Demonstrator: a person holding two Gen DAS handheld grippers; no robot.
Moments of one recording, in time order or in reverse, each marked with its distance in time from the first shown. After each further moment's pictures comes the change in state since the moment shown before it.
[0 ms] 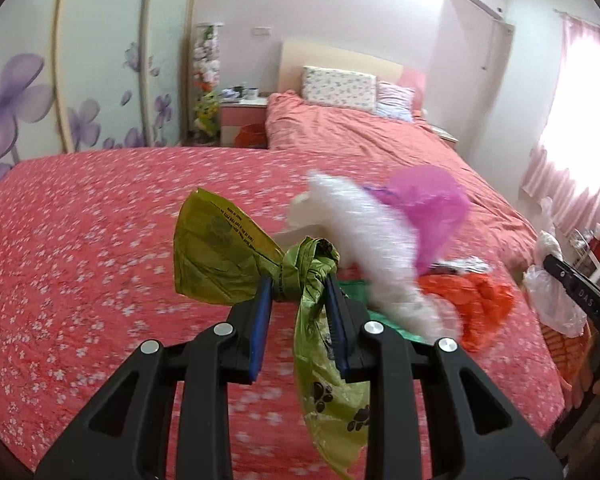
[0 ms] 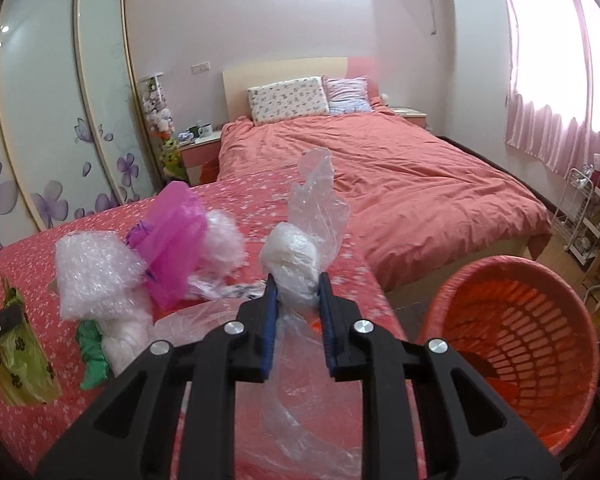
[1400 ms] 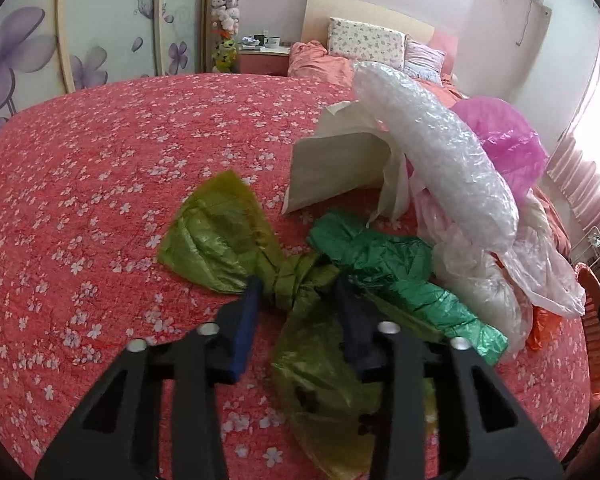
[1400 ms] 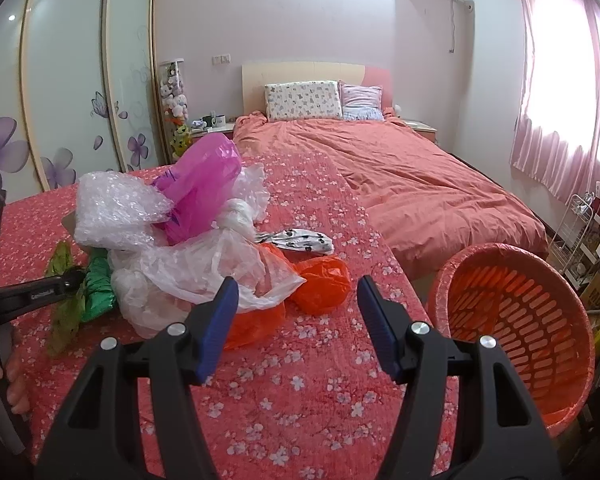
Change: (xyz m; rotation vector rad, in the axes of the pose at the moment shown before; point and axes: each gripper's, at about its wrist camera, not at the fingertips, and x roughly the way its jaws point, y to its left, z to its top) left arm 0.078 0.026 -0.027 -0.082 0.174 0.071; right arm -0.008 0.032 -0.049 -0.109 -0.004 0.005
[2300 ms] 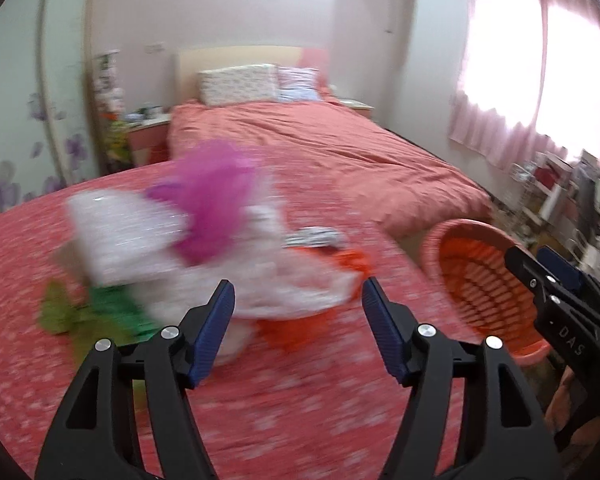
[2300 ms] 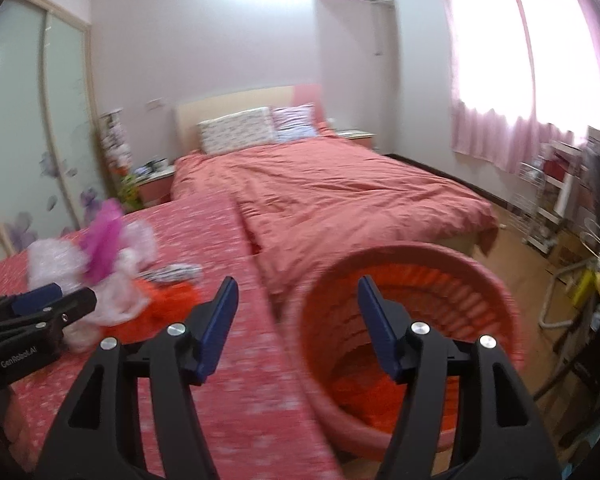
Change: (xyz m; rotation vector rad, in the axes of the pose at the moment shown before) left arm -0.081 -0.169 -0.026 0.311 -0.170 -0.214; right arm -0.053 -0.107 -0.007 0.152 -0.097 -0.102
